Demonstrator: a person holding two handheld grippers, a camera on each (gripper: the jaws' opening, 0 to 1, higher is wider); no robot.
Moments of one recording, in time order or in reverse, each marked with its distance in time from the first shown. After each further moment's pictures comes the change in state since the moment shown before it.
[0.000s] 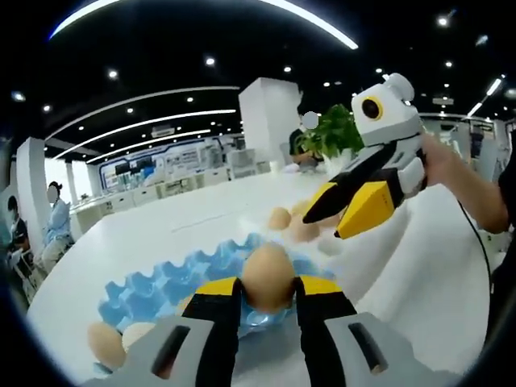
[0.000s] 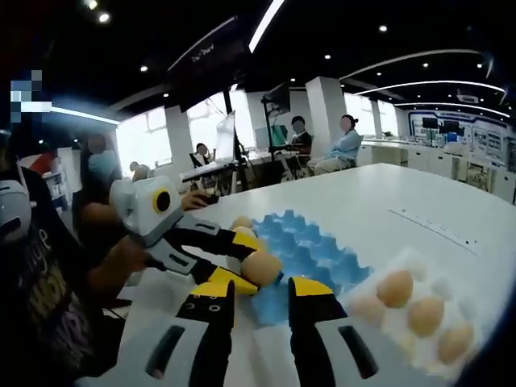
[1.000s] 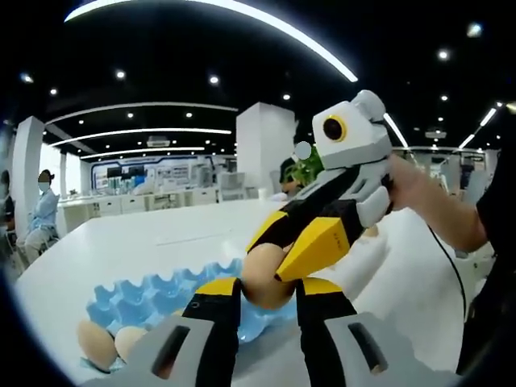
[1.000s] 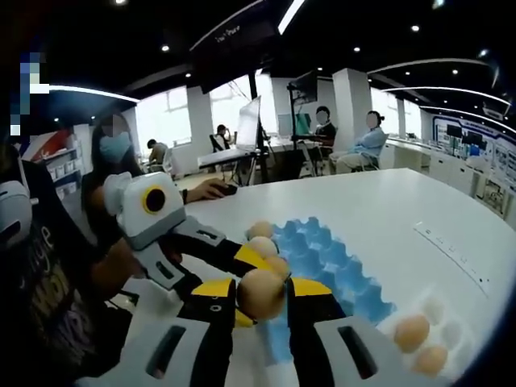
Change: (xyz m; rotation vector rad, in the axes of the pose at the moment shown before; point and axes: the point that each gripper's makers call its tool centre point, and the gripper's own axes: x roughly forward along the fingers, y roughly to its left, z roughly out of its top) left arm -0.016 -0.005 0.023 -0.097 -0.140 -0.080; right arm 0.035 0.039 0.019 -0.094 0.080 0.087
